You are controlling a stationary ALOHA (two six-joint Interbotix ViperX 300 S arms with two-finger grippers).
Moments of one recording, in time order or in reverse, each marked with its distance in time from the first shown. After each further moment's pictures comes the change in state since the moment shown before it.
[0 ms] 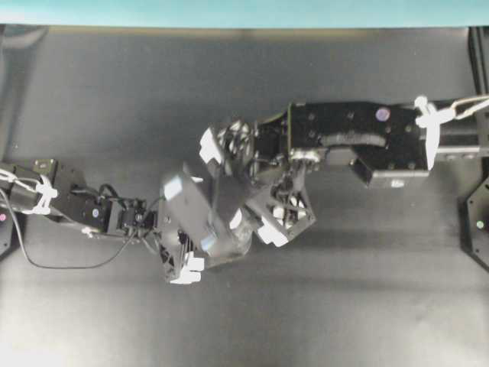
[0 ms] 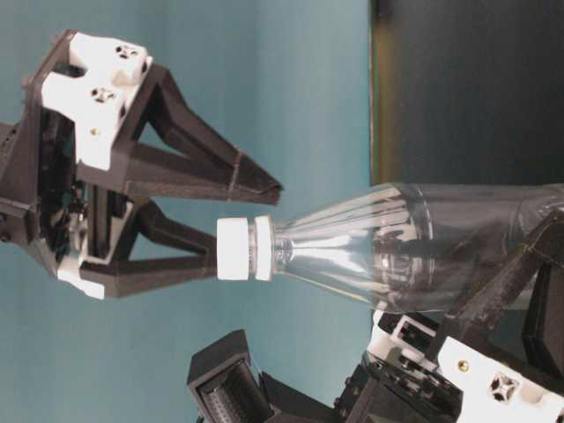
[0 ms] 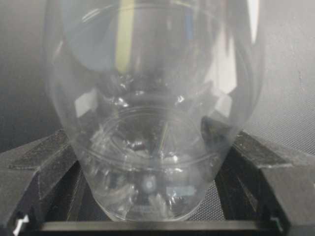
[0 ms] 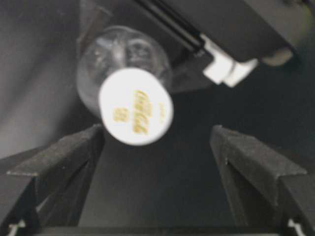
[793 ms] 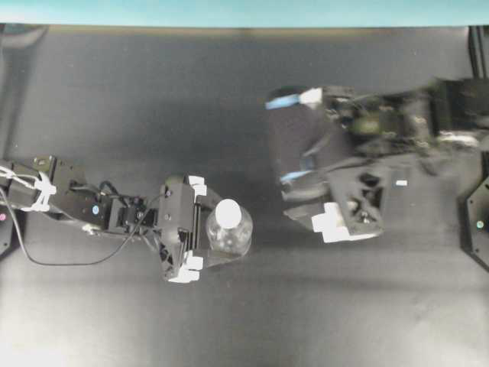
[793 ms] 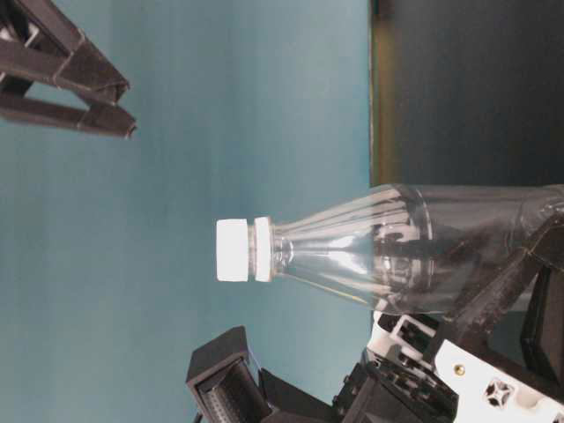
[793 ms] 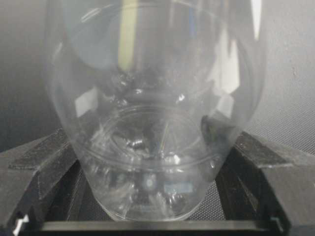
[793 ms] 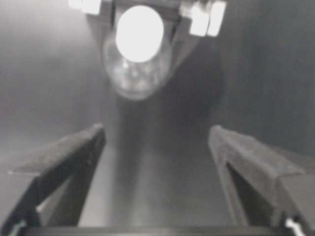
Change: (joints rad) left arm 0.015 -0.011 -0.003 0.000 0.072 0.002; right arm 0.018 -0.423 0.380 0.002 -0.282 0.499
